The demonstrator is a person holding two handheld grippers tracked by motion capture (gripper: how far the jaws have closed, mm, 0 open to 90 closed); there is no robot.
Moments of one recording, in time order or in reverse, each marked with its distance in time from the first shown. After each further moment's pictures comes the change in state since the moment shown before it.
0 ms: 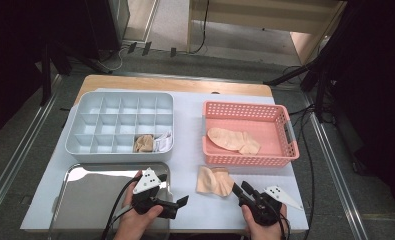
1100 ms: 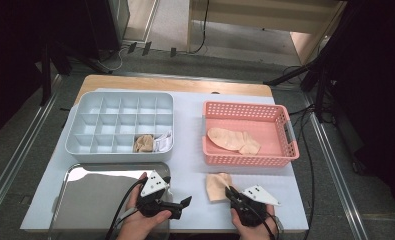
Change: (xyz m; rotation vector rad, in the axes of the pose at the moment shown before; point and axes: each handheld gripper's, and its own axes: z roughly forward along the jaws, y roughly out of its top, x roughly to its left) left arm -0.007 -0.004 0.006 0.029 0.042 0.015; right arm 0.027 -0.008 0.013 0.141 -0.054 -0.226
